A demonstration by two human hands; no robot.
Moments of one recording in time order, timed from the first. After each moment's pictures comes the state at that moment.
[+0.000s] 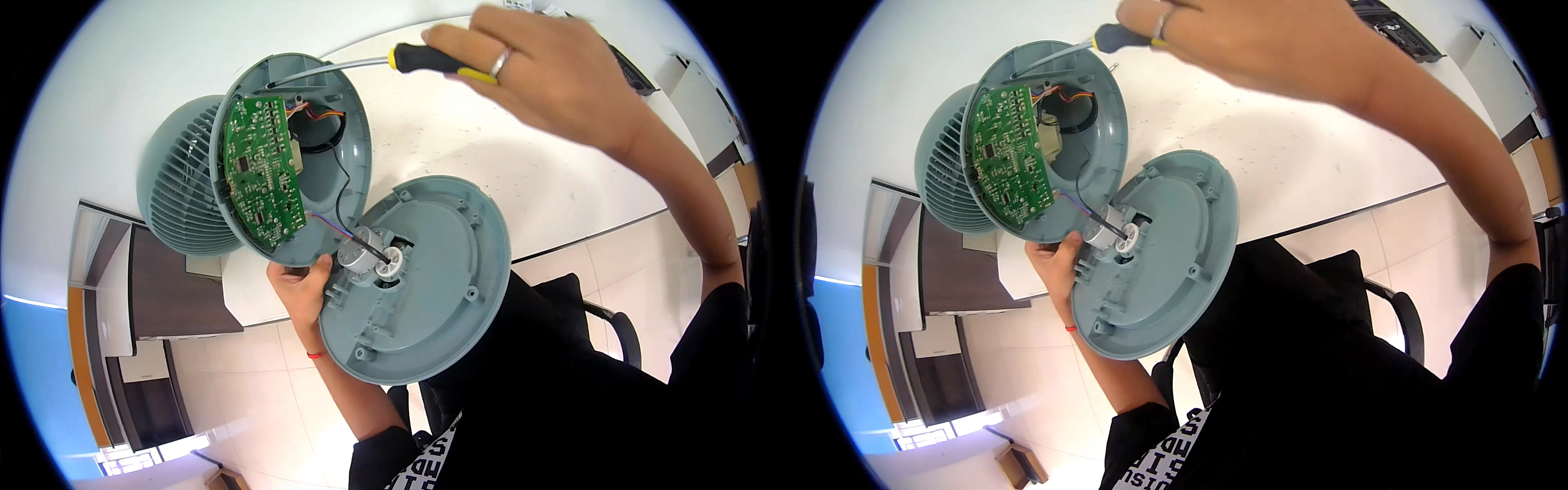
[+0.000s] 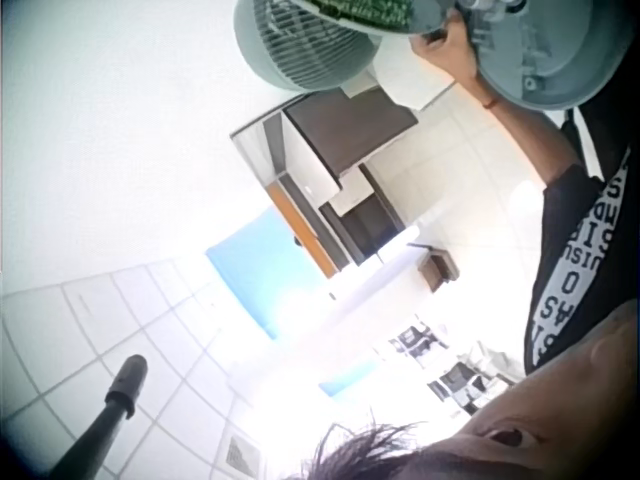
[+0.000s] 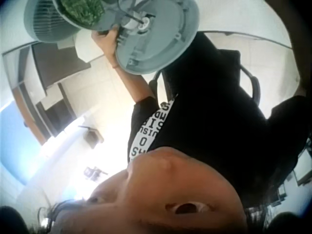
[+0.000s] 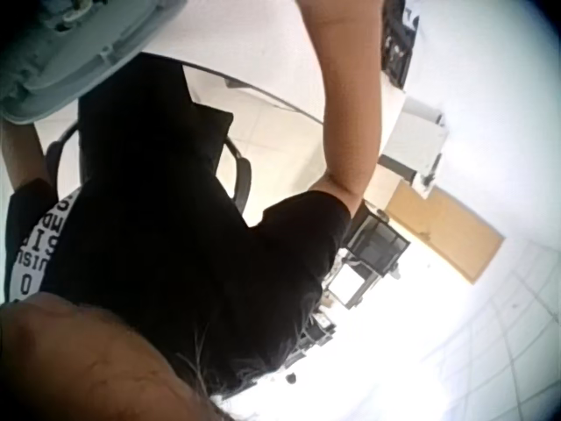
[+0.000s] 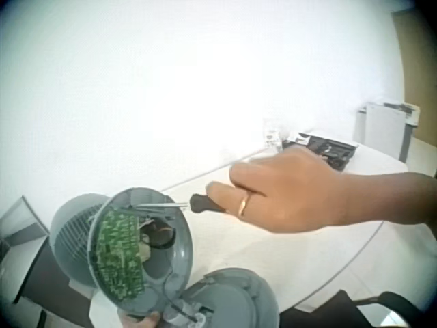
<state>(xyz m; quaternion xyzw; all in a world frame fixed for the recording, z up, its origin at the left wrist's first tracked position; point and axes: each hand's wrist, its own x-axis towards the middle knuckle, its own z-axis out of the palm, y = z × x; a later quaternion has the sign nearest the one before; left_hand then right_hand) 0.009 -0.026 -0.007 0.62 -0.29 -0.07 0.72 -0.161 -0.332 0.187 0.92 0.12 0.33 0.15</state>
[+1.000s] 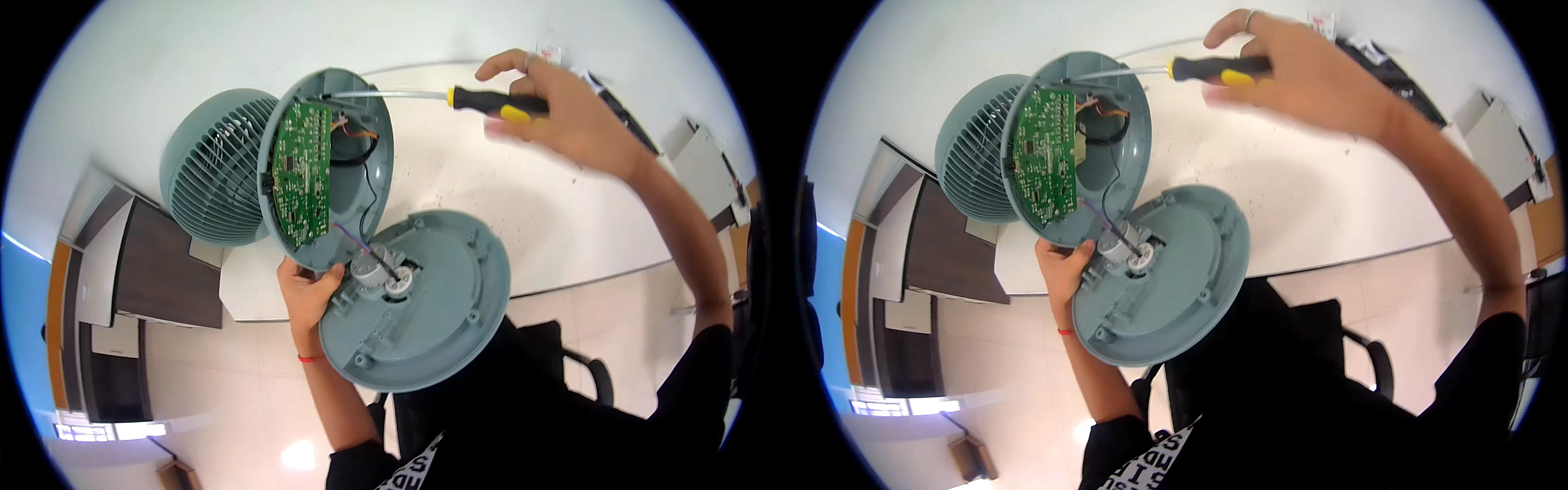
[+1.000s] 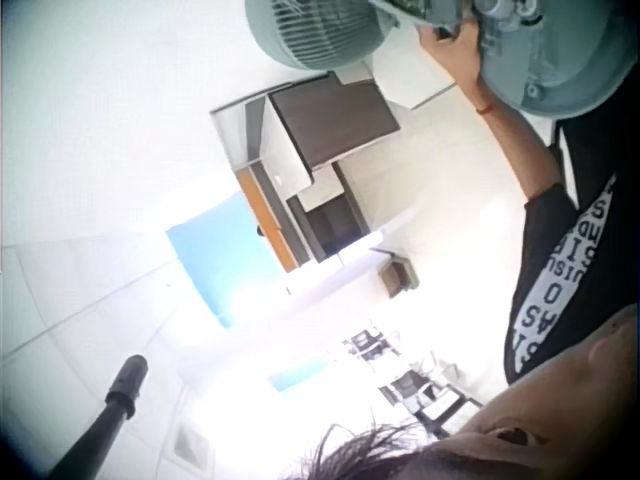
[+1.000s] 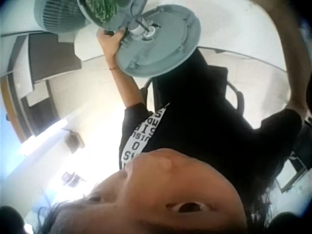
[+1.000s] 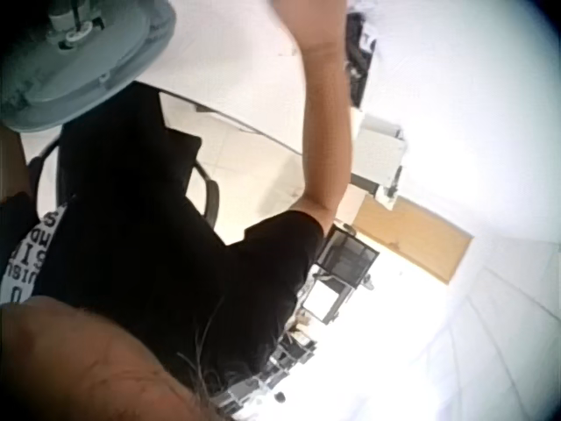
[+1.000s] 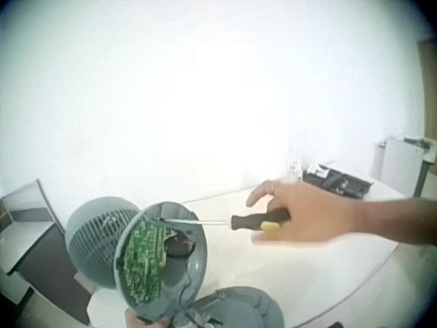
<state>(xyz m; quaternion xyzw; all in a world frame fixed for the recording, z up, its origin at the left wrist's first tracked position) 0.005 -0.025 -0.004 0.61 -0.28 -0.10 0.73 -0.152 -0.347 0.185 0.96 -0.03 0.20 -0.17</state>
